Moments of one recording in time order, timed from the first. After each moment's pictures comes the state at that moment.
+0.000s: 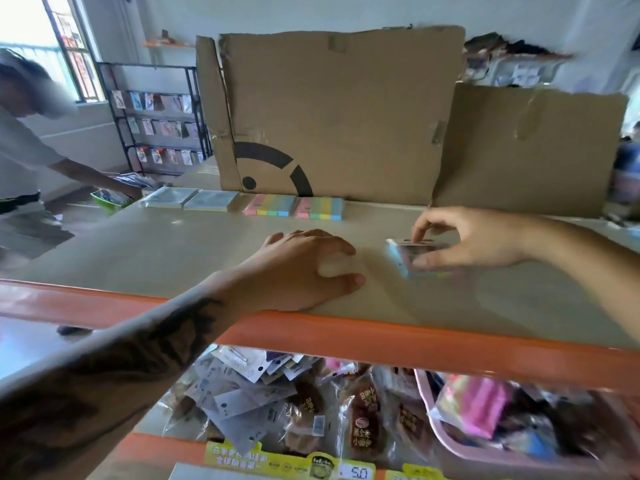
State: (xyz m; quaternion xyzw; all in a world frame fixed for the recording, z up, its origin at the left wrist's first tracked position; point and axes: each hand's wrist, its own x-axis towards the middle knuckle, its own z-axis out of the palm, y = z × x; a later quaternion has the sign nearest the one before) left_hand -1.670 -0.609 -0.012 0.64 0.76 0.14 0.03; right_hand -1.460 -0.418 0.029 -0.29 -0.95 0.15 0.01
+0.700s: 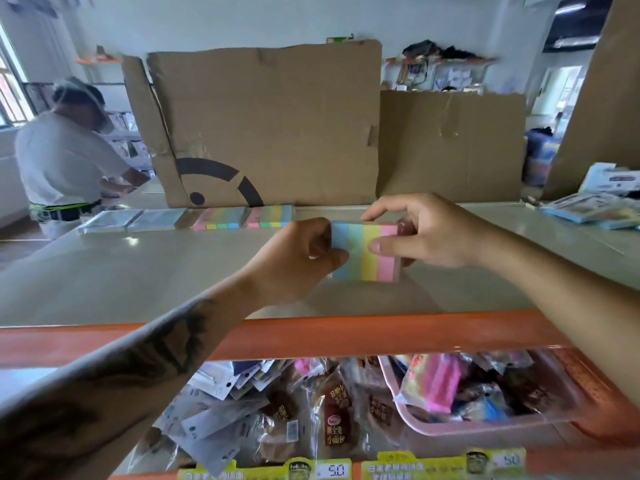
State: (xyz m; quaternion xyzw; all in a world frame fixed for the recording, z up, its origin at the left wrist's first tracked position) left_hand -1.628 -0.570 -0.014 0.63 0.65 0.39 0.14; right_hand -1.427 -0.454 0.025 -0.23 -0.89 0.34 0.20
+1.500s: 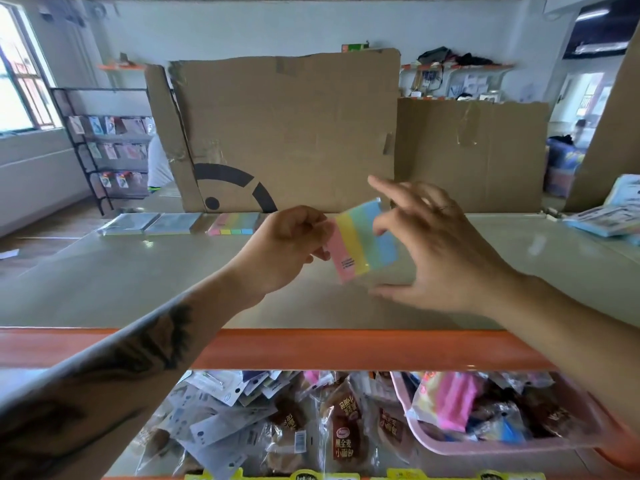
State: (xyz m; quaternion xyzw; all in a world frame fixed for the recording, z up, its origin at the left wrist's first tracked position) left_hand -1.649 -0.579 0.004 0.55 0.62 0.51 0.22; right_hand -1.434 -0.459 -0.001 -0.12 -0.93 -0.14 0.31
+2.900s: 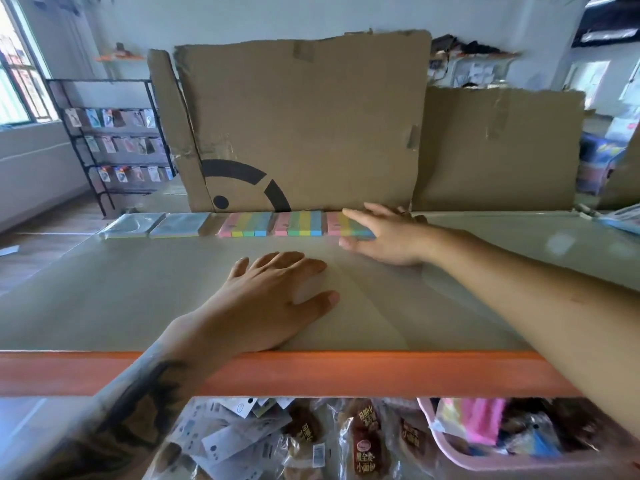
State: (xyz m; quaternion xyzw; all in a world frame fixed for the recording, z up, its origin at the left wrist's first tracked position) left_hand -1.685 -0.611 -0.017 0.63 0.77 0.07 0.05; right_hand -1.546 -0.397 -0.008 -0.38 -0.92 0.10 0.00
